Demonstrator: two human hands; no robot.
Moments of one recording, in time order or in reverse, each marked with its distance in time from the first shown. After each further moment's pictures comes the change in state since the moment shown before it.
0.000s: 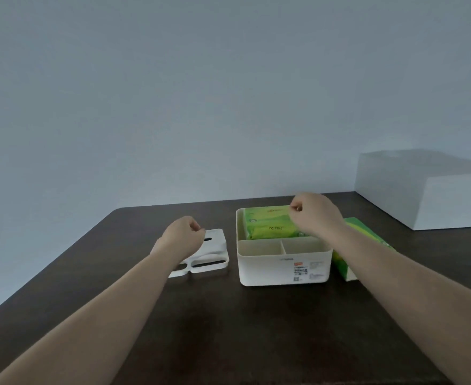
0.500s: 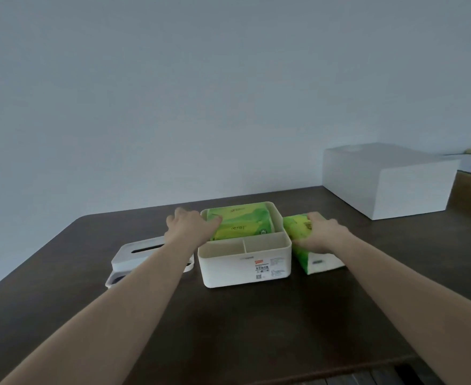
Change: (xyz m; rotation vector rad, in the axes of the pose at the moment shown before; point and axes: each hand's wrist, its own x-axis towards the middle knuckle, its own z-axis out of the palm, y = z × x) left_hand 0.004 0.083 0.050 0.274 -0.097 0.001; right_hand -0.022 0.088 -0.012 -0.090 -0.365 0.461
